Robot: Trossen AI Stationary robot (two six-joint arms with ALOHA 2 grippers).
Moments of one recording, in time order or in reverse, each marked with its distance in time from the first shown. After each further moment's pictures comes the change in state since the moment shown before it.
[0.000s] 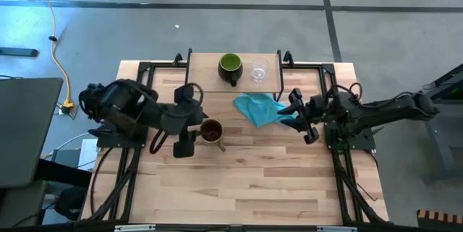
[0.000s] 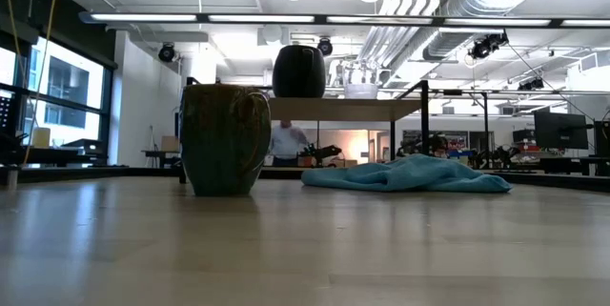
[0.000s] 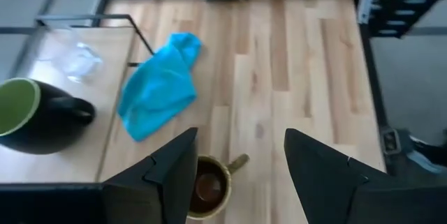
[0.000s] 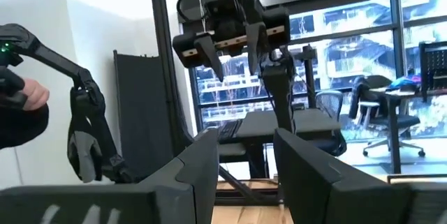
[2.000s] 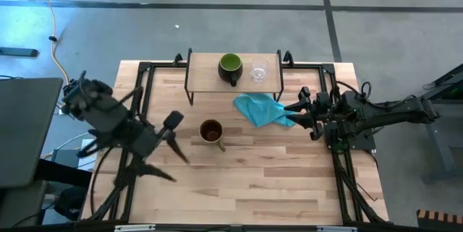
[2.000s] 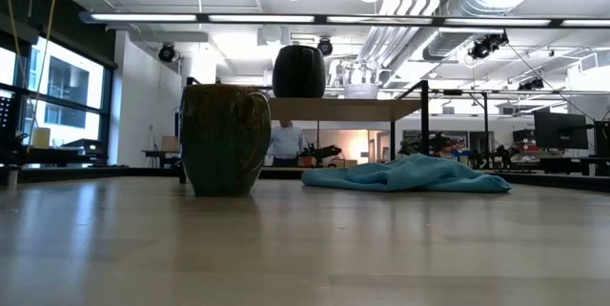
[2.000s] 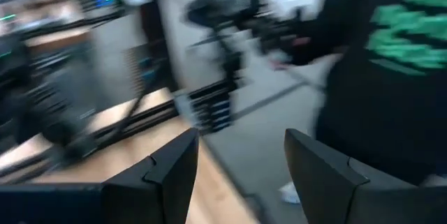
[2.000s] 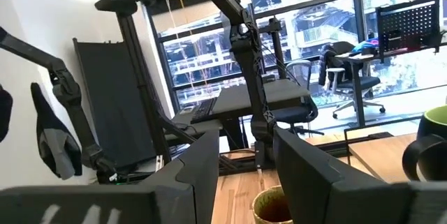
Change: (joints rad) left arm -0.199 -0.125 -0.024 0.440 0.348 0.314; right arm -0.003 -0.198 0.000 -0.316 0.117 0.057
